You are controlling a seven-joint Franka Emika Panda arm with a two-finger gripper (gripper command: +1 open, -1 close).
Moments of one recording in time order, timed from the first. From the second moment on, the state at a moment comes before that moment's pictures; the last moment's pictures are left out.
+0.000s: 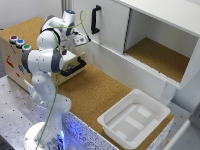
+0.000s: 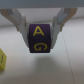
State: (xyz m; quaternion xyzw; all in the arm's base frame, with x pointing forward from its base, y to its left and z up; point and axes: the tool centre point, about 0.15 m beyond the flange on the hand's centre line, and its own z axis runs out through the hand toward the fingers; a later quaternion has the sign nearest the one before) arm 0.339 0.302 0.355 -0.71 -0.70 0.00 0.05
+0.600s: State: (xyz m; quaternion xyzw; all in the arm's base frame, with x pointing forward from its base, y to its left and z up) arm 0.325 0.315 0.328 -0.69 -0.73 -0.03 0.02
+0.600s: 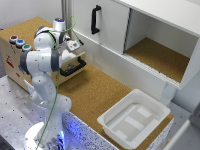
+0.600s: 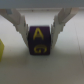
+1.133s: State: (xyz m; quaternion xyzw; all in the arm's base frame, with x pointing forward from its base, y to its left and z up) arm 0.297 0.295 0.424 -0.72 -0.69 -0.09 -0.02
